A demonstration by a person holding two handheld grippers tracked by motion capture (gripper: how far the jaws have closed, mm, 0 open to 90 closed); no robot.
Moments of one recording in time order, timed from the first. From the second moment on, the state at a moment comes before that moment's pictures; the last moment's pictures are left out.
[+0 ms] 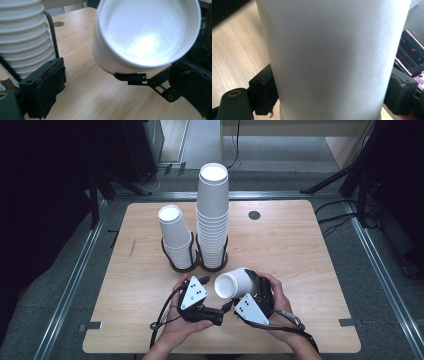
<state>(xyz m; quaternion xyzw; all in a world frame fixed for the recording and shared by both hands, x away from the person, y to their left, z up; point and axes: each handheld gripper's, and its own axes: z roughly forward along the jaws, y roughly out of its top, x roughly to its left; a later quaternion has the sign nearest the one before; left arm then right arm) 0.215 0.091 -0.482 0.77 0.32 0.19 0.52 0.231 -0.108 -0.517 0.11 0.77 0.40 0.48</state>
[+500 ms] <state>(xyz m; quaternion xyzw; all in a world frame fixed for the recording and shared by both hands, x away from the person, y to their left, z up) 0.213 0.089 -0.481 0.78 0.30 0.17 0.52 0.226 -0.104 -0.523 0.07 0.79 0.40 0.46</state>
